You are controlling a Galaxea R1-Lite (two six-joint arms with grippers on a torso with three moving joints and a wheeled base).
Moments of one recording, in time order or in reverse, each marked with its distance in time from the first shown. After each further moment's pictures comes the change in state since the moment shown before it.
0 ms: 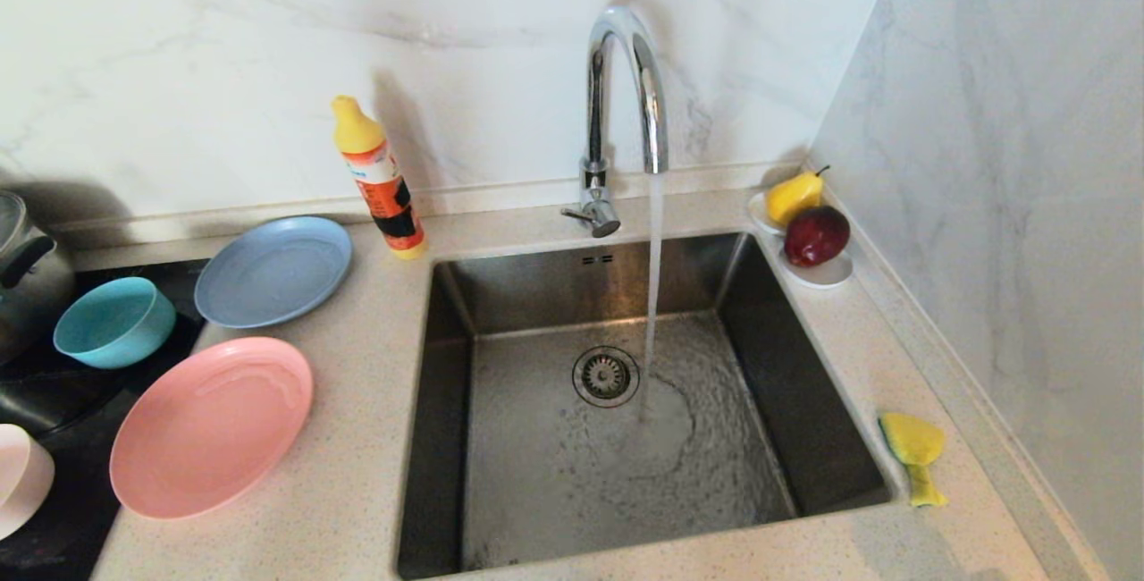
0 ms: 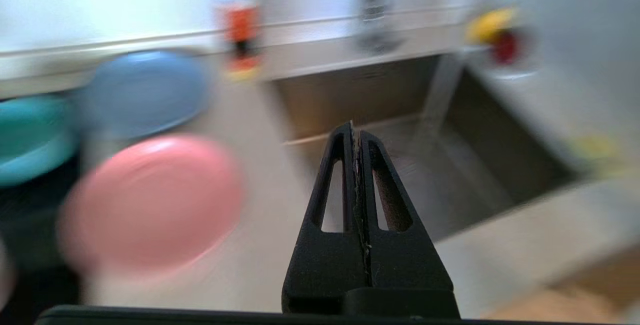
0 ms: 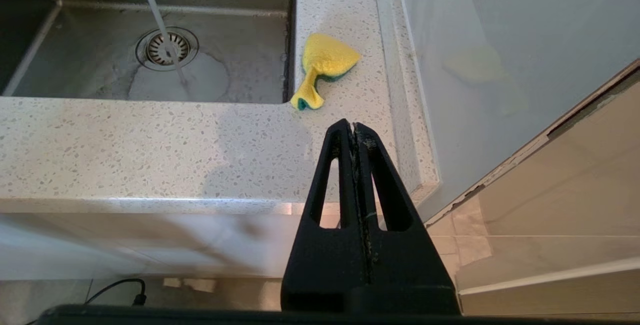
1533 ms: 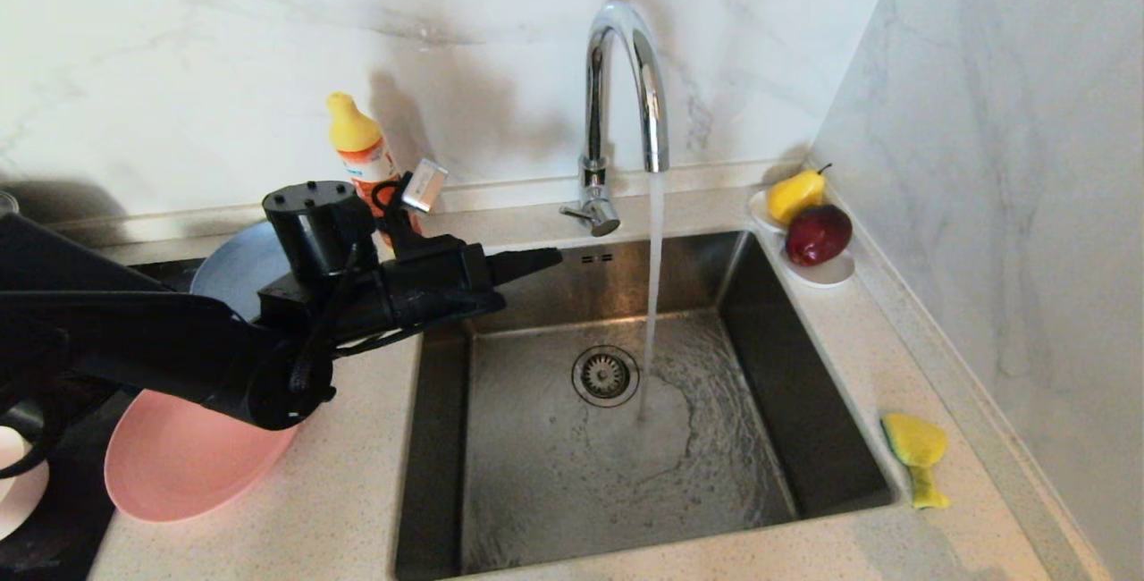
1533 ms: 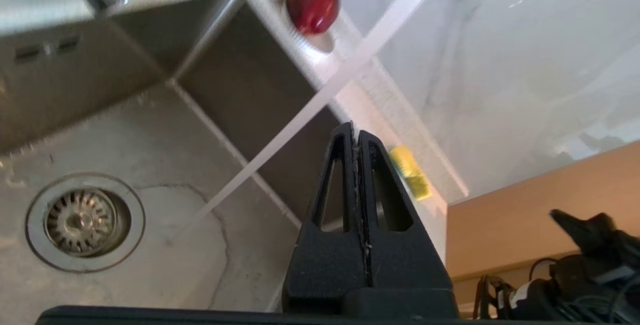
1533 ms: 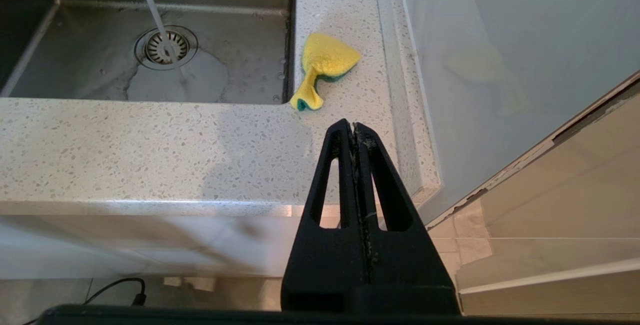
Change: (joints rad) left arm -0.307 1.701 -0.435 -1.171 -0.476 -0.450; right arm 0.000 0.000 0.000 0.000 0.000 0.001
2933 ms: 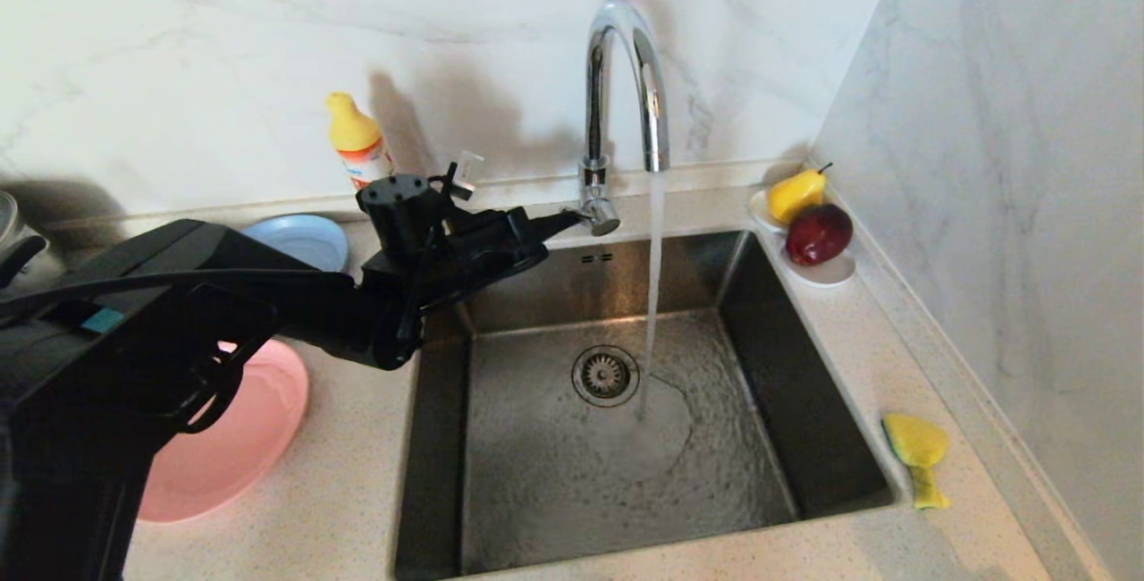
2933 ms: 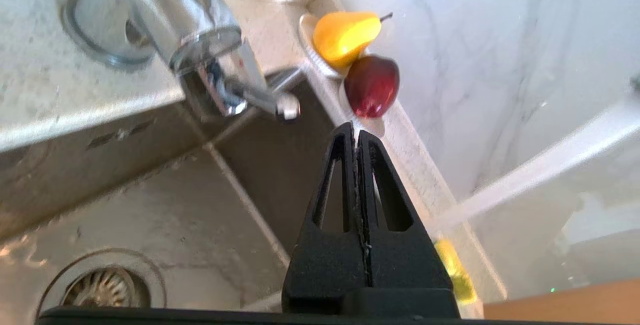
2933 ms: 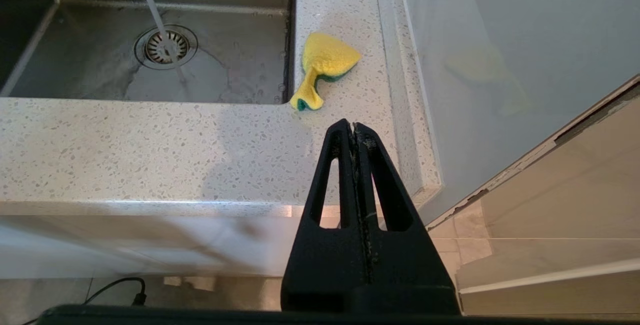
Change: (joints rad) left arm -0.001 0.302 -0.437 0.009 0.131 -0.167; right arm 0.000 0.000 0.000 0.000 0.000 0.000
